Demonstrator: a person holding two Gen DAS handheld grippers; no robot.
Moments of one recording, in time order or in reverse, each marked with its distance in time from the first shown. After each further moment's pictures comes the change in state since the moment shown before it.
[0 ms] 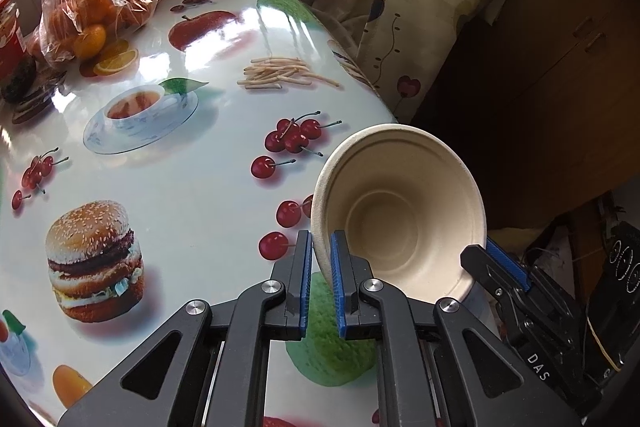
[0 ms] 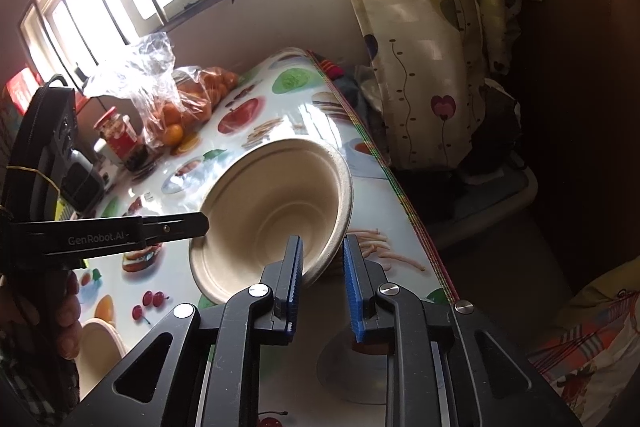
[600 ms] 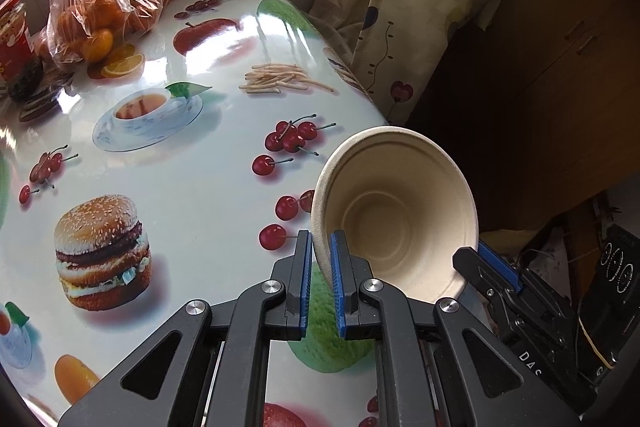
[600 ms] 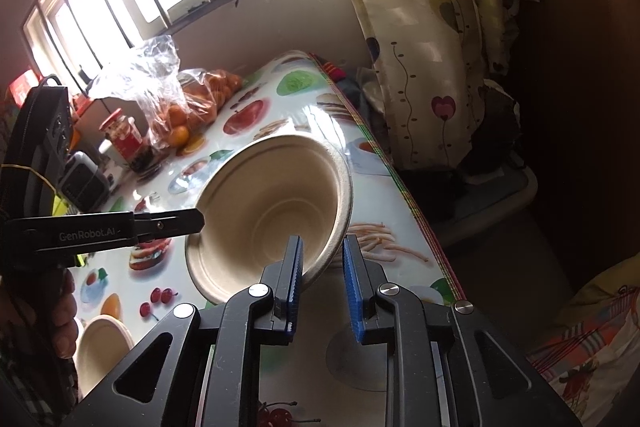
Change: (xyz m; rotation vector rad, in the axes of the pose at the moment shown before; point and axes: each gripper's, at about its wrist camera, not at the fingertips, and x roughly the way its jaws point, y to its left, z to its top) left arm -0.017 0.000 -0.008 0.001 -0.025 -0.015; right arm -0.009 0.003 -0.005 0.005 -0.012 0.009
